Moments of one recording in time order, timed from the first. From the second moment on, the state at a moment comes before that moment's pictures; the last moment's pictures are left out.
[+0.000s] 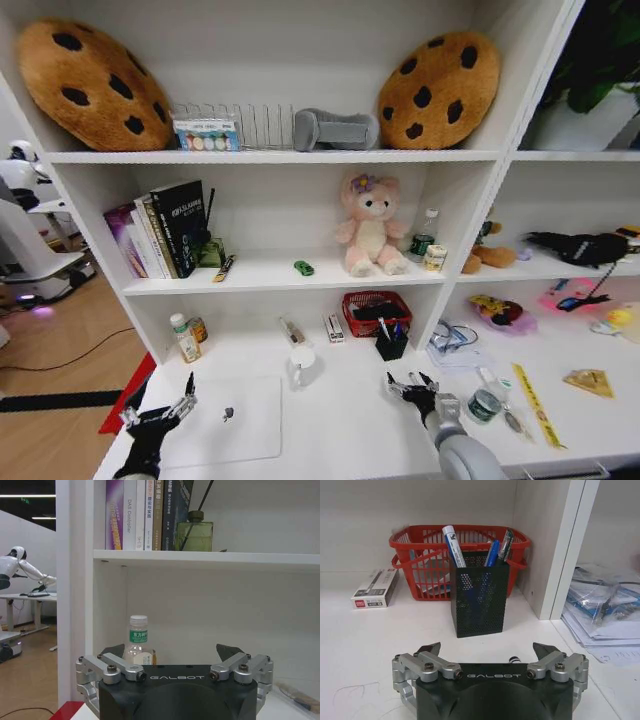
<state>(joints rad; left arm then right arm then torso) 2.03 -1.33 -0.71 -2.29 -0.34 -0.16 -0.19 -1.53 1.08 0.48 1.92 0.51 -0.33 0.26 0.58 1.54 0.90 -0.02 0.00</state>
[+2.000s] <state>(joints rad) 2.03 -1.35 -0.73 -2.28 -0.37 -0.18 -0.21 -1.51 1.04 0.52 1.95 0.33 -0.15 0.17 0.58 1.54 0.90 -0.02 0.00</state>
